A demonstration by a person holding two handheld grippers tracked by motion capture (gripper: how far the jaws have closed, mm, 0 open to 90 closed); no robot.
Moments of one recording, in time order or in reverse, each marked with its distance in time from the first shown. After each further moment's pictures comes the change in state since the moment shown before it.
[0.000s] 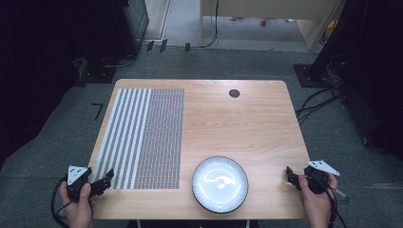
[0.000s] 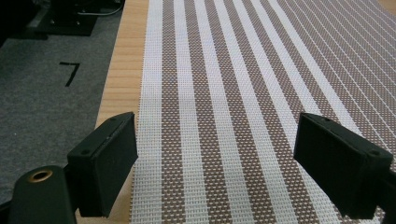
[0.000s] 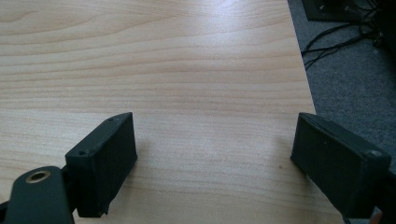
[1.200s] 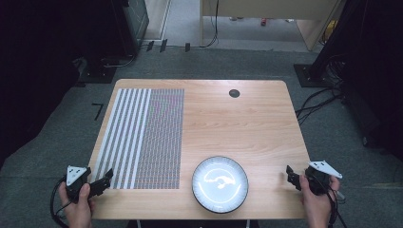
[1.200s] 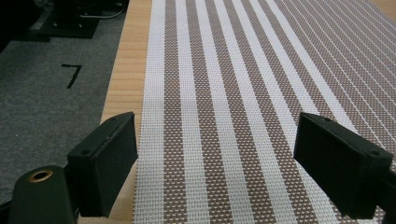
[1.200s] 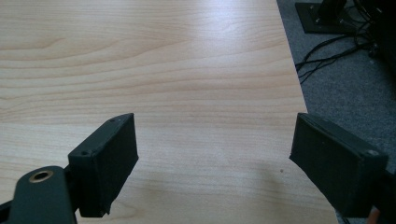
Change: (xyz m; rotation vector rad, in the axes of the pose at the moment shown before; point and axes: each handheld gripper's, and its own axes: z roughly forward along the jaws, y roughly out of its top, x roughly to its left) left arm 0.000 0.000 -0.003 -0.017 0.009 -0.006; right arm 0.008 0.005 -0.016 -0.054 0.004 0.012
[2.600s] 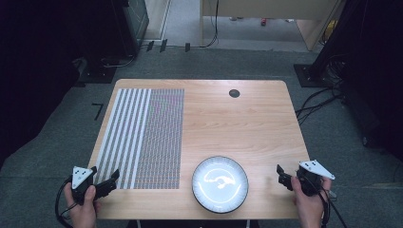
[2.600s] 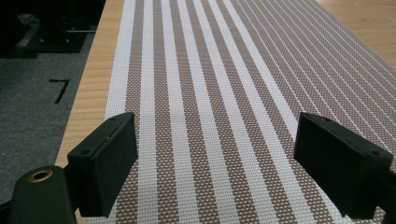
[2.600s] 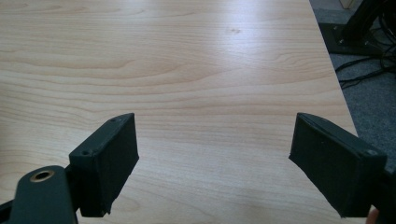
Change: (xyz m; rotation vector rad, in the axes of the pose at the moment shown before) left arm -0.025 0.004 -0.009 -0.031 -0.048 0.043; right arm 0.034 0.009 -0.015 -0.052 0.079 -0.044
